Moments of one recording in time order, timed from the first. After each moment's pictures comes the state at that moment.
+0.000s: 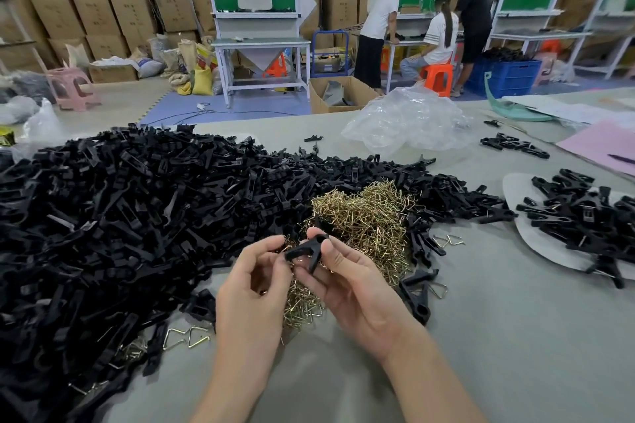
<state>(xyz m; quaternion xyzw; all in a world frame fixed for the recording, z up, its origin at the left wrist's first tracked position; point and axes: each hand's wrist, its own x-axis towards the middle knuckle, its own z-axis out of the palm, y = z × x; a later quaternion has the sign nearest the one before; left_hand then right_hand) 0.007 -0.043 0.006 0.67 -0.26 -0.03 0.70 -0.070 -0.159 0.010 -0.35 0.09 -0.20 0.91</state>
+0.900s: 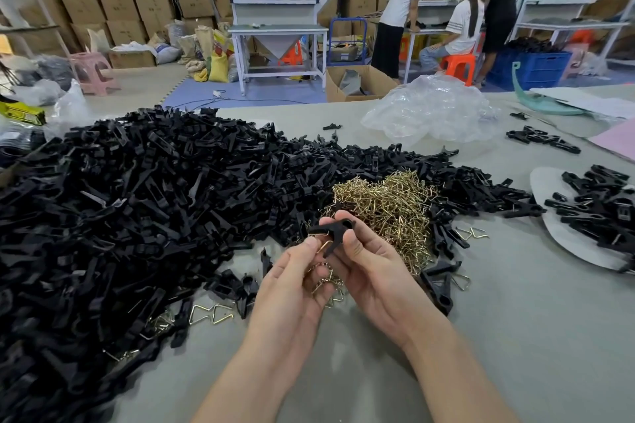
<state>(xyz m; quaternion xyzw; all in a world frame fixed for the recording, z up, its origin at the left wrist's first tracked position) -0.002 -0.048 0.015 0.42 -0.06 -0.39 0.82 -0.064 -0.158 0.003 -0.35 0.06 -0.23 0.90</state>
